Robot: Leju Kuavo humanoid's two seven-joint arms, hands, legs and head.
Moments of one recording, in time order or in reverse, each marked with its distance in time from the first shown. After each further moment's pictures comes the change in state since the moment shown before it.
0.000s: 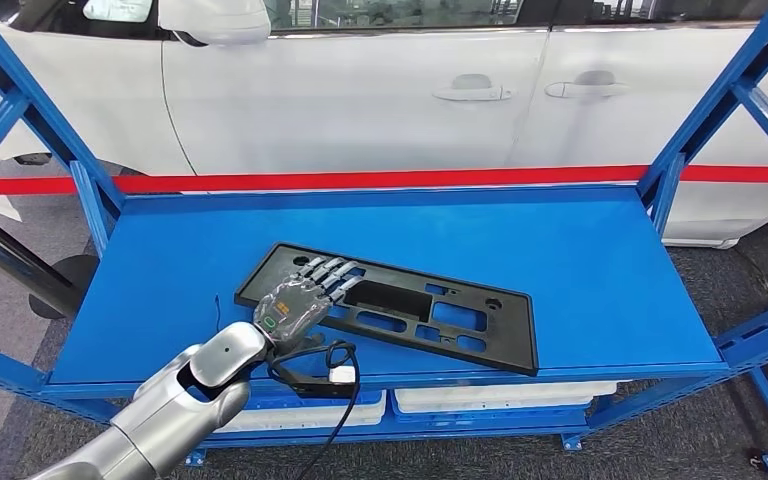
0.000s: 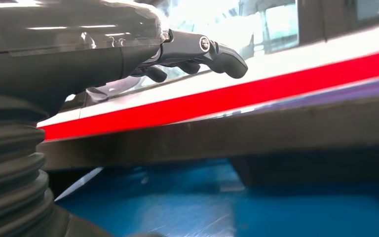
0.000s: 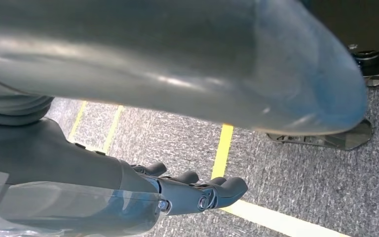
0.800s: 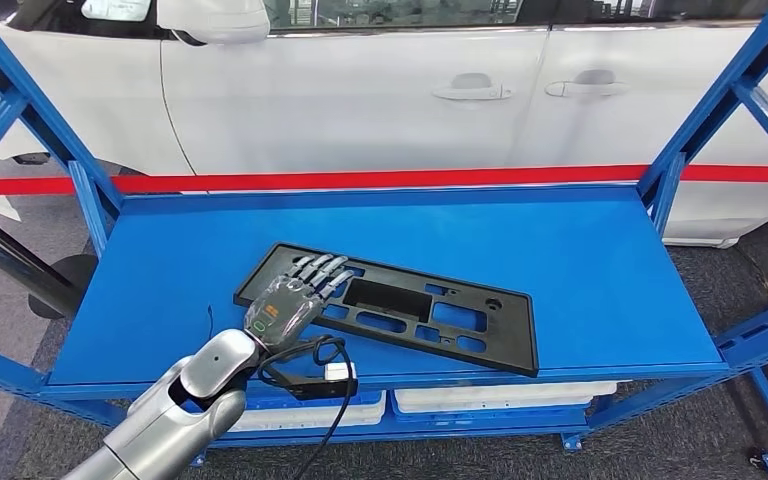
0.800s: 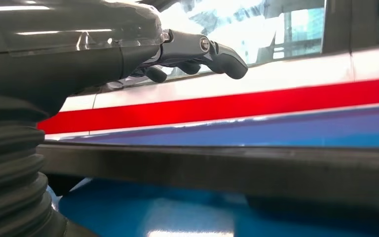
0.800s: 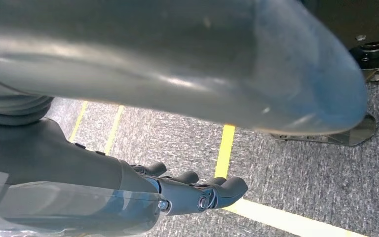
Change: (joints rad) left arm 0.090 0.004 0.090 -0.122 0.035 0.022 0.016; right arm 0.016 0.000 -0.002 0.000 -0.019 -0.016 -0.010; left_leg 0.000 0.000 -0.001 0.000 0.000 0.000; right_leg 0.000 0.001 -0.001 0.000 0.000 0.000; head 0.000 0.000
